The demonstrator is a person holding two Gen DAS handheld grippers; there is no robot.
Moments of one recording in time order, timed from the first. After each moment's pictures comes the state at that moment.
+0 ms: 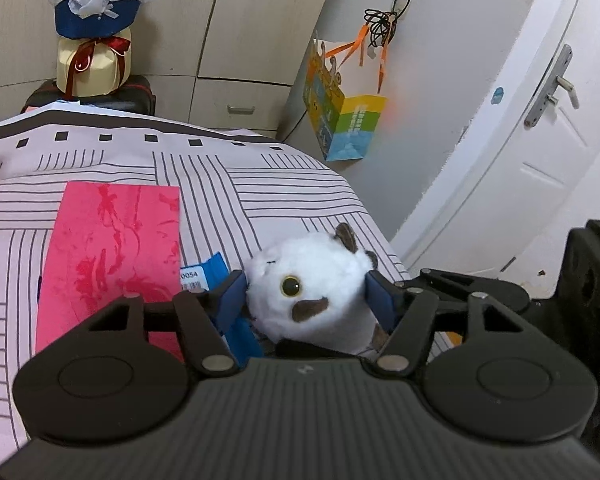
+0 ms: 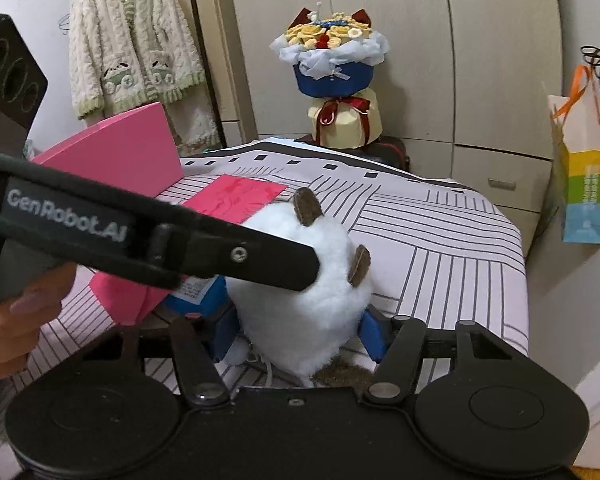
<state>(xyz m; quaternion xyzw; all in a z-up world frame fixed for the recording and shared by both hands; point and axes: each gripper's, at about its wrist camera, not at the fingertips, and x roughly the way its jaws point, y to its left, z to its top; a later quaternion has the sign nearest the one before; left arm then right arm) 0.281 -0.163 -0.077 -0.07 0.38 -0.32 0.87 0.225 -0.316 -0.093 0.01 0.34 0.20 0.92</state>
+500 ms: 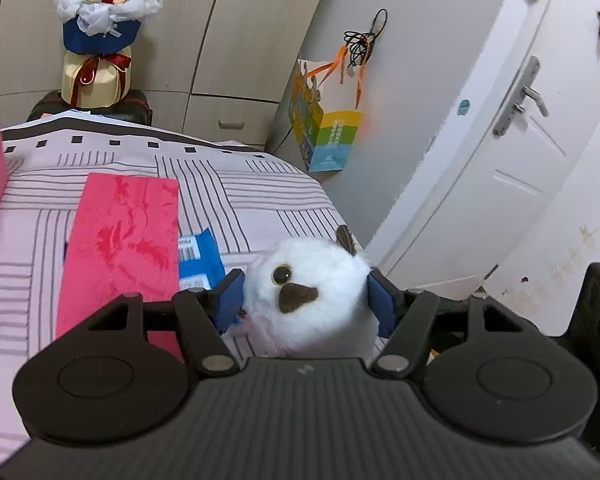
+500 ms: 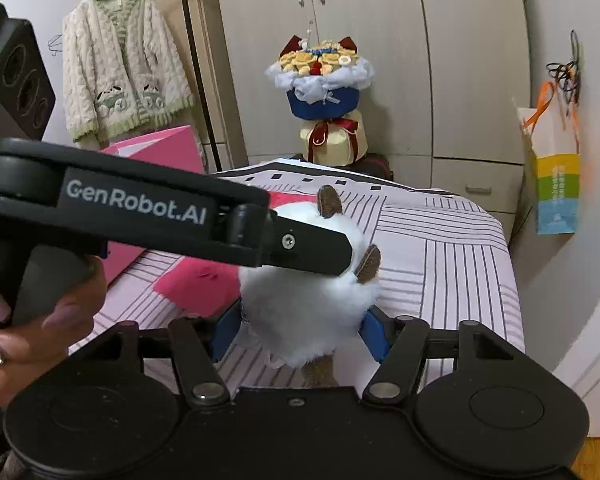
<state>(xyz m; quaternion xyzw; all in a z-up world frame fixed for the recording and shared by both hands) 0.221 -0.137 -0.054 -0.08 0.35 -0.33 0.88 0.151 -0.280 -0.063 0.02 0.31 0.16 0.94</state>
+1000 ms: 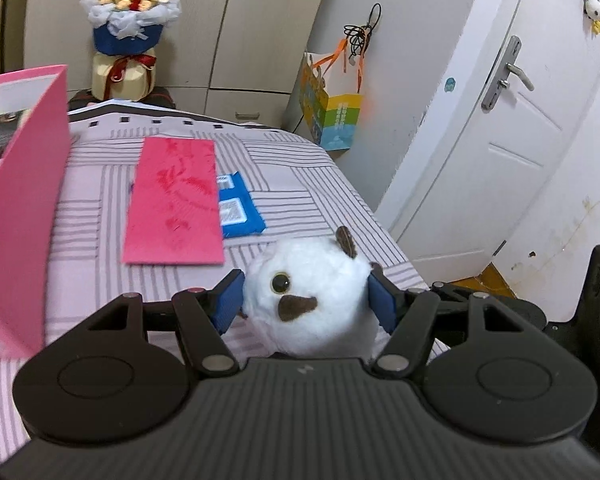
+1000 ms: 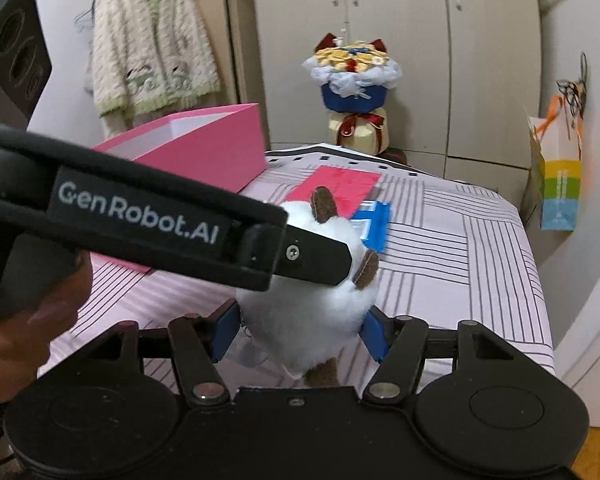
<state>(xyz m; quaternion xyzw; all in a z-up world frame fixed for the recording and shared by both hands) 0.133 -0.082 -0.041 -0.06 0.35 -0.31 0.88 0.072 -0.225 -0.050 -0.01 0.32 0.17 0.93</state>
